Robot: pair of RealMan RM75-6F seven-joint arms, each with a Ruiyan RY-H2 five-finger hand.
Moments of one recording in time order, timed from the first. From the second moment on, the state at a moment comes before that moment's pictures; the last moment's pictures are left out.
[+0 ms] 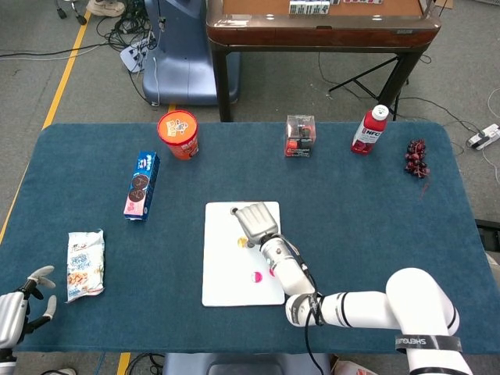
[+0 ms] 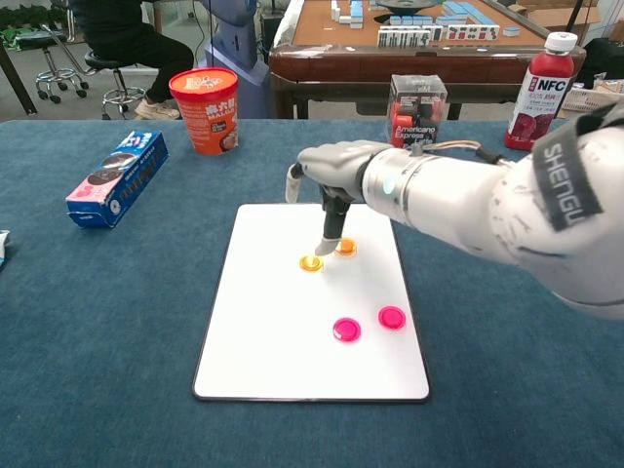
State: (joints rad) left arm 0.03 -1.25 0.00 -1.45 1.50 1.53 -0.23; right arm 1.15 -1.76 0.22 -1.44 -0.51 0.97 -0.77
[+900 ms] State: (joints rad) left arm -0.11 -1.09 -0.13 -1.66 1.46 1.45 -0.18; right arm 0.63 -1.04 -0.01 -2.01 -1.02 1.42 -0.51
